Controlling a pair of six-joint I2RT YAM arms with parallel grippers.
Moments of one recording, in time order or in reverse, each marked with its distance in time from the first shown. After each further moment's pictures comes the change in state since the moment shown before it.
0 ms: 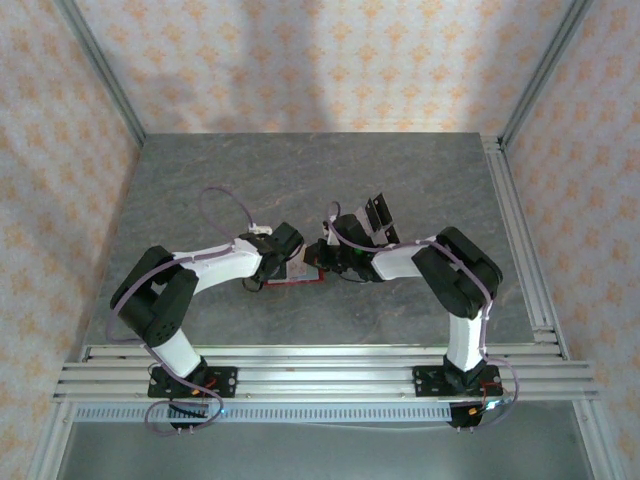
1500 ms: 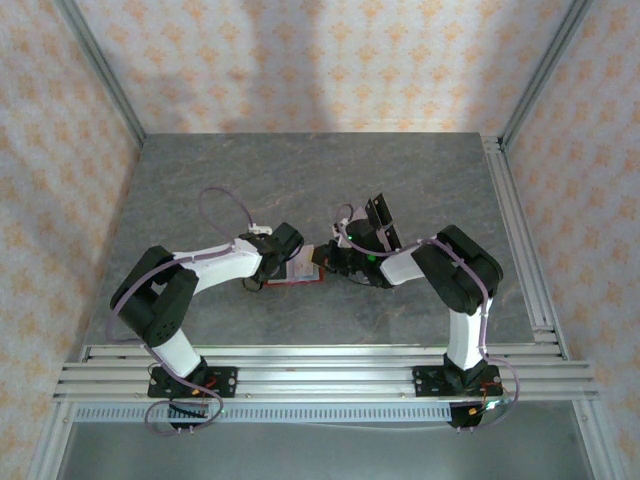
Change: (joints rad) left arm 0.000 0.000 0.000 0.002 0.000 0.000; right arm -0.060 0.015 -0.115 0.219 -0.078 0.074
